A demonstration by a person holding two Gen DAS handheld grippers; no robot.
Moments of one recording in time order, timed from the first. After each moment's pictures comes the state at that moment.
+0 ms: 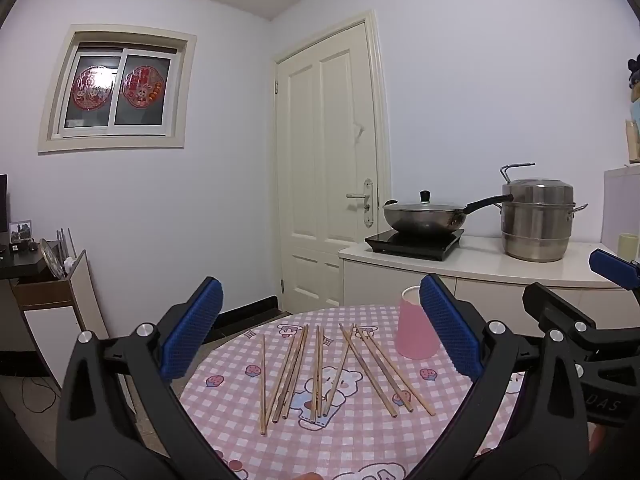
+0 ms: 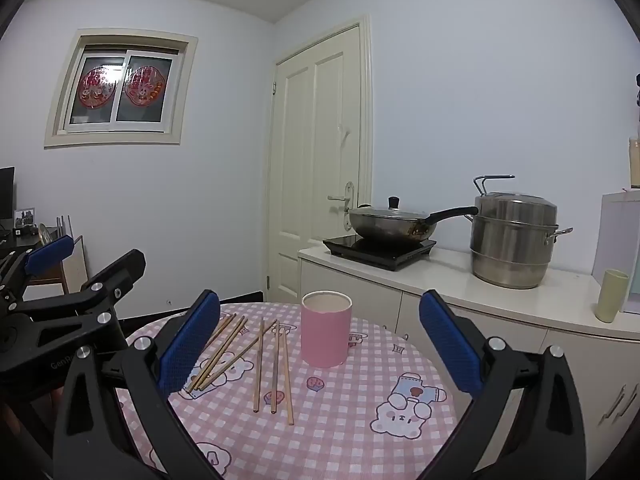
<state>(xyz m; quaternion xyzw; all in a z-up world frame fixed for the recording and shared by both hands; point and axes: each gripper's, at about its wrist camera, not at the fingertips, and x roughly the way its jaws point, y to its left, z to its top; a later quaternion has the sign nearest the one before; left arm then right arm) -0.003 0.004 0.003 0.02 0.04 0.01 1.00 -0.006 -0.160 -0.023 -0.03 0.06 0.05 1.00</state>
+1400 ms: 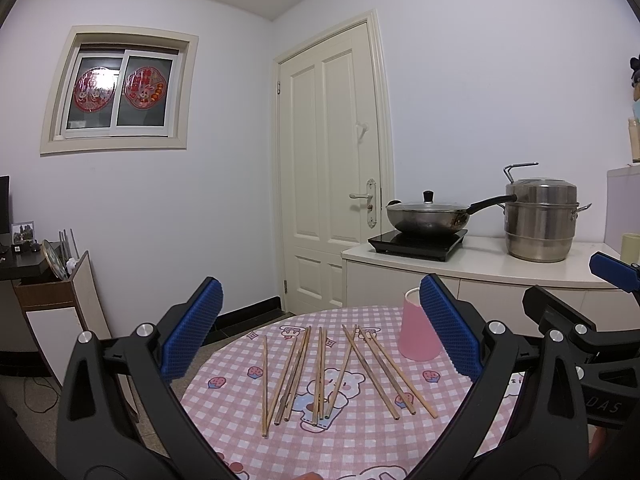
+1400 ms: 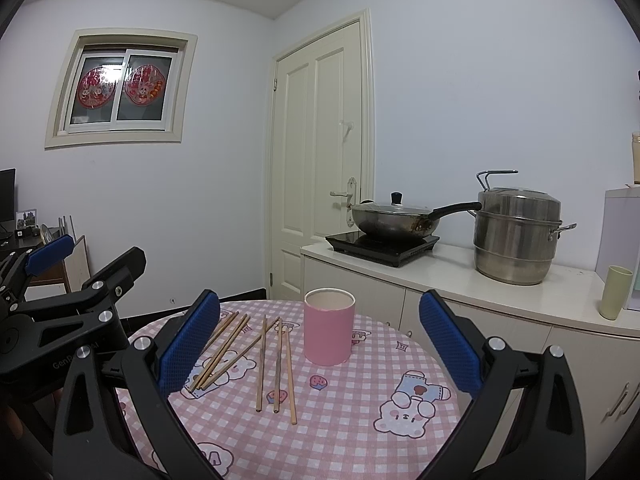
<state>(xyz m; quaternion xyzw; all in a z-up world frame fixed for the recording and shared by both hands) 0.003 0.002 -0.002 0.02 0.04 0.01 1.00 0.000 -0.159 -0.028 -0.02 0.07 0.05 1.00</state>
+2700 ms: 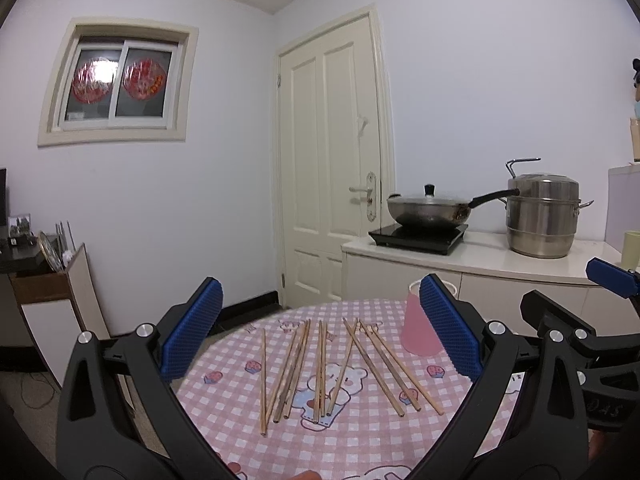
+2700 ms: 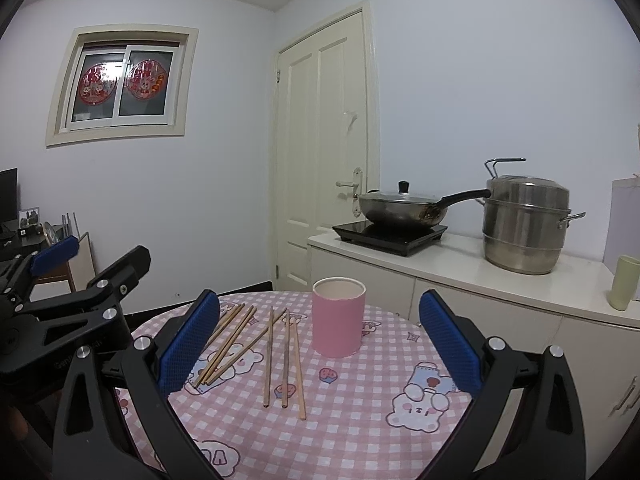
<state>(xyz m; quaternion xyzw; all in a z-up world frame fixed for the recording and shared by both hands) 0.018 0.009 -0.014 0.01 0.06 0.00 1.00 0.015 -0.155 -0.040 -0.02 0.09 0.06 0.99</state>
